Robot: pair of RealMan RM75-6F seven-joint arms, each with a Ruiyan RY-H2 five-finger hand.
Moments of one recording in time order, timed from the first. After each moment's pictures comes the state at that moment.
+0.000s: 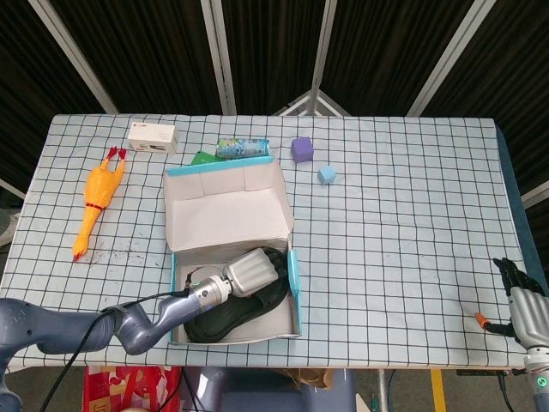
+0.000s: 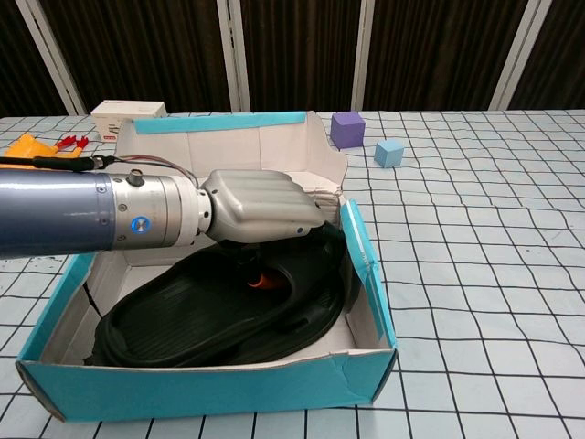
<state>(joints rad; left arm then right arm) -1.11 -1.59 -0.01 -1.48 1.27 0.68 0.46 0.11 -0.98 0.07 -1.77 -1.18 1.23 -0.02</state>
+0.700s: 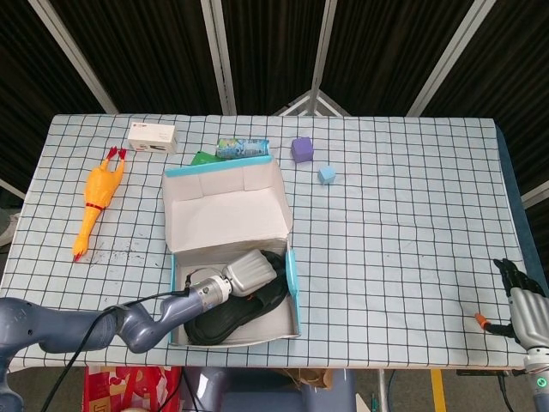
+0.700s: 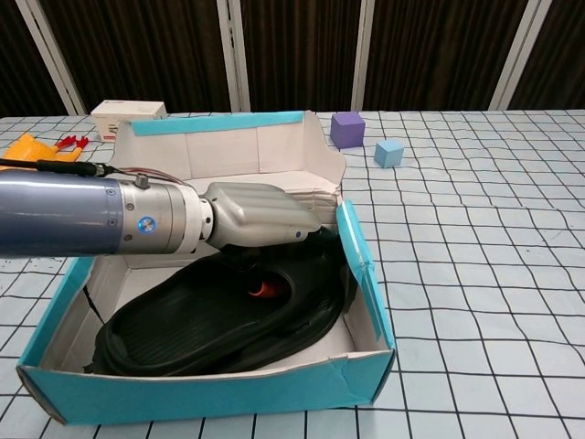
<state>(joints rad) -1.12 -1.60 -0.02 -1.48 1.16 0.59 0.39 0.11 -0.99 0.08 -1.77 -1.17 1.23 -0.02</state>
